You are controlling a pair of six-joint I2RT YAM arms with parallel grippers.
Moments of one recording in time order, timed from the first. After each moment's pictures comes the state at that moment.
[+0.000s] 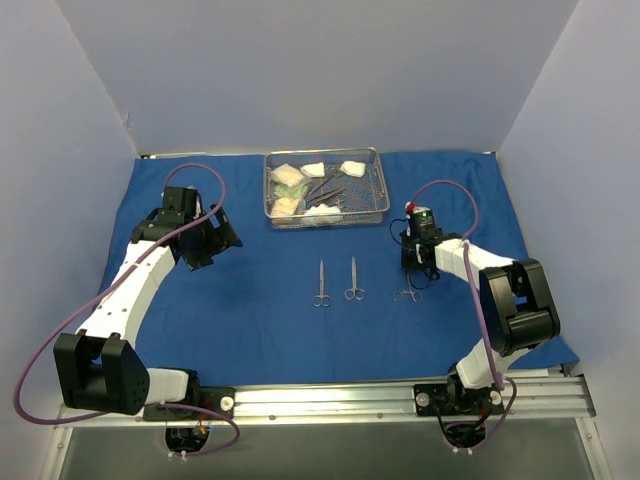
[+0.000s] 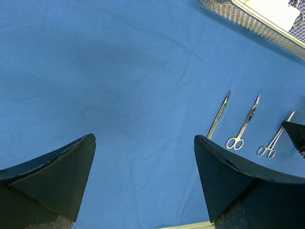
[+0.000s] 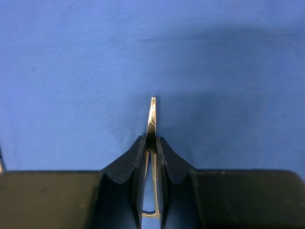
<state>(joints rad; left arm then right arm) -0.14 1.32 1.13 -0.76 0.08 -0.64 0.23 1.62 0.83 -0.23 0.08 0.24</state>
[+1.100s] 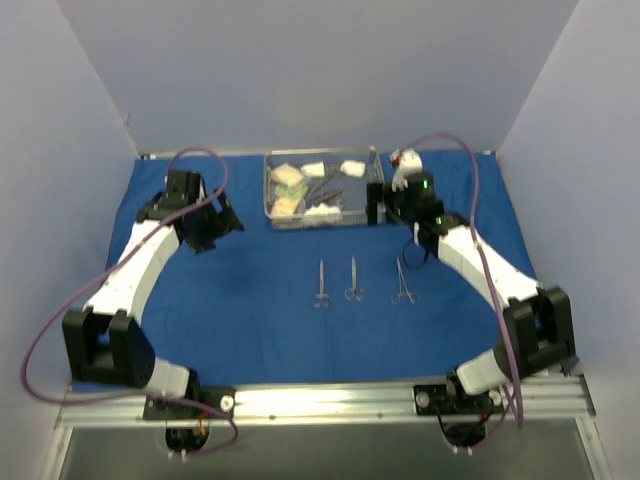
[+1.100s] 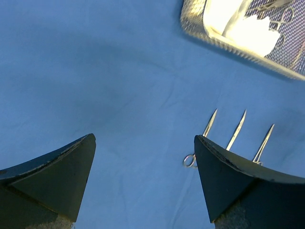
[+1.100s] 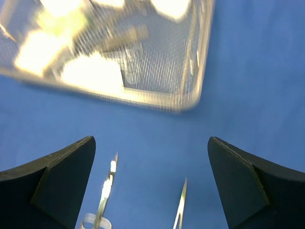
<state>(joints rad) -0.14 1.43 1.25 -0.75 0.07 -0.64 0.35 1.45 1.04 -0.15 0.05 0.13</state>
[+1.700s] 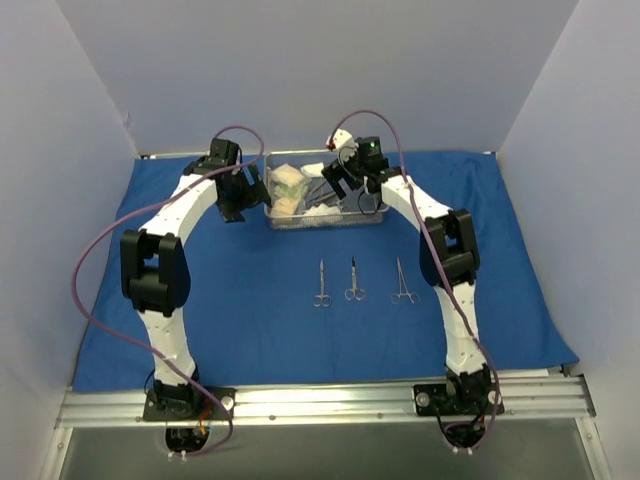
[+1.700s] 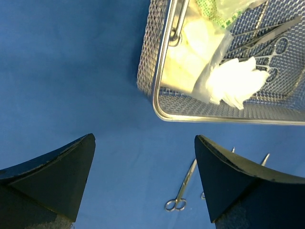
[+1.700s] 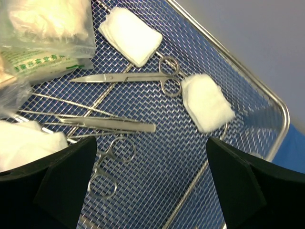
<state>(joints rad) -0.22 1.98 1.72 -0.75 0.11 -0.63 0.36 2.28 1.85 -0.15 -0.15 -0.40</state>
